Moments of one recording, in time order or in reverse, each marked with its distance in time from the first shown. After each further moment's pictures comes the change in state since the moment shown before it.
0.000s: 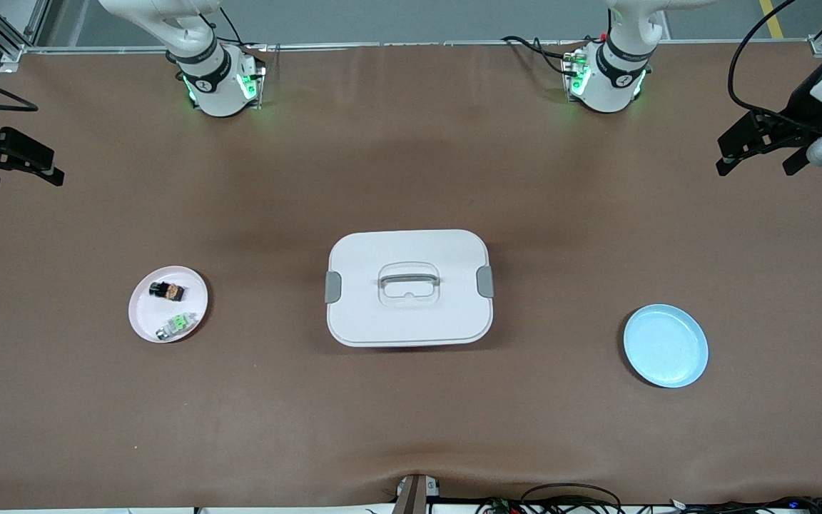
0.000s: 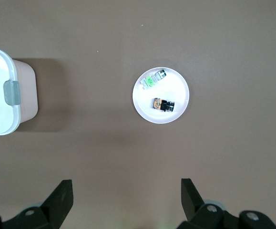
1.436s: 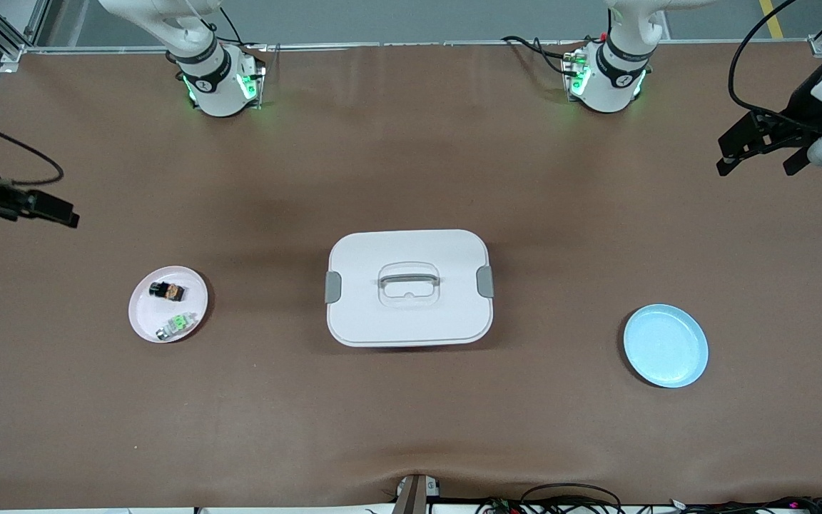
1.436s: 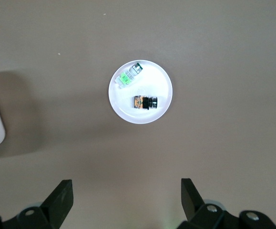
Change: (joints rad) left arm 0.000 0.001 0.000 0.002 0.000 0.000 0.000; right arm -0.005 0.146 -0.006 -0.014 -0.064 0.071 0.151
